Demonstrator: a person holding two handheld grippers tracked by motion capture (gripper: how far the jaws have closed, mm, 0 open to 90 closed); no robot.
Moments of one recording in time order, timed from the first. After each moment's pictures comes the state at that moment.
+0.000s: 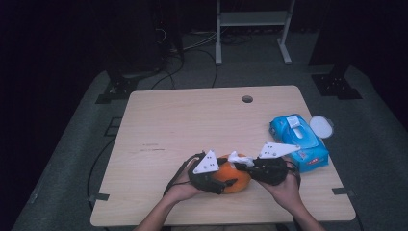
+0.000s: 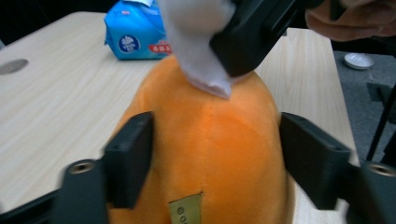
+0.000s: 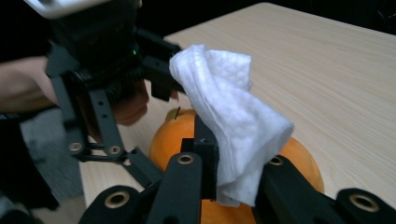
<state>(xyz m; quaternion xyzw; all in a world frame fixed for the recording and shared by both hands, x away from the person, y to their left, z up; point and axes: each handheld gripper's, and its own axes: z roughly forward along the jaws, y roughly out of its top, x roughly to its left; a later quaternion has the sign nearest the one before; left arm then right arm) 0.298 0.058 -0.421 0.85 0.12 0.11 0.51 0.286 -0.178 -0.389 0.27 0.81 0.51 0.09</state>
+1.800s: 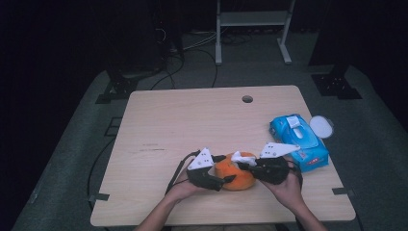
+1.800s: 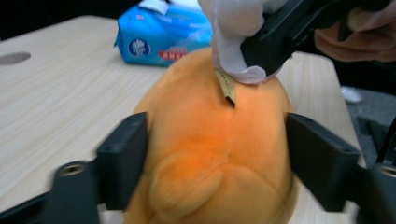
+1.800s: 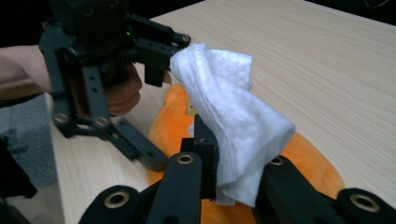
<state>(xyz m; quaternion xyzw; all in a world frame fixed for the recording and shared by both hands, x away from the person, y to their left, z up) 0.315 0.067 -0.443 0.81 0.15 0.09 0.56 0.291 -0.184 -0.397 0.28 0.82 0.49 0.11</state>
